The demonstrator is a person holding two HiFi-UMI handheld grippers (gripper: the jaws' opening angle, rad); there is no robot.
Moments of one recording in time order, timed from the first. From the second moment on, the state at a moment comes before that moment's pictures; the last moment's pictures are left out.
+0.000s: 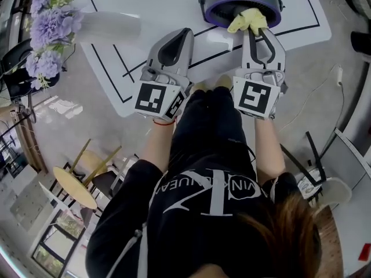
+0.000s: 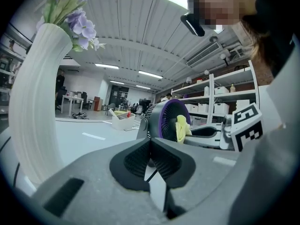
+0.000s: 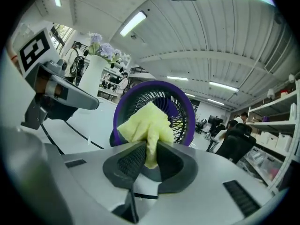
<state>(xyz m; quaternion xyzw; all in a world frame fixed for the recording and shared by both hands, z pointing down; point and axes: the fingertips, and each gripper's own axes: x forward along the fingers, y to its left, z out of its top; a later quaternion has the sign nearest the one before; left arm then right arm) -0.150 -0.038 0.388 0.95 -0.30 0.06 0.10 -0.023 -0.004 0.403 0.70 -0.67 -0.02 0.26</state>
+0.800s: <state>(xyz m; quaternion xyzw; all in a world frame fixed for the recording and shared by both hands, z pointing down) -0.164 -0.035 0.386 0.95 -0.30 0.08 0.10 -0.052 -0.014 0.406 0.71 -0.69 0.11 0.10</state>
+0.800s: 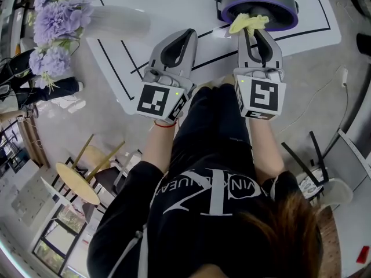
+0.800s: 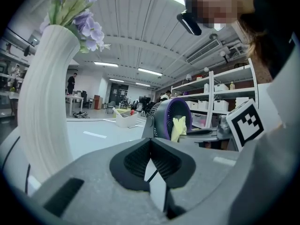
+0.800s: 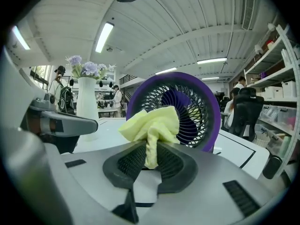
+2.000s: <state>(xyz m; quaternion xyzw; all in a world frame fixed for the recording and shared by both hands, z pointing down) -0.170 -0.059 0.355 0.94 -0.33 0.04 0.09 -0.095 -0.018 0.323 0.61 -0.77 -0.07 0.18</state>
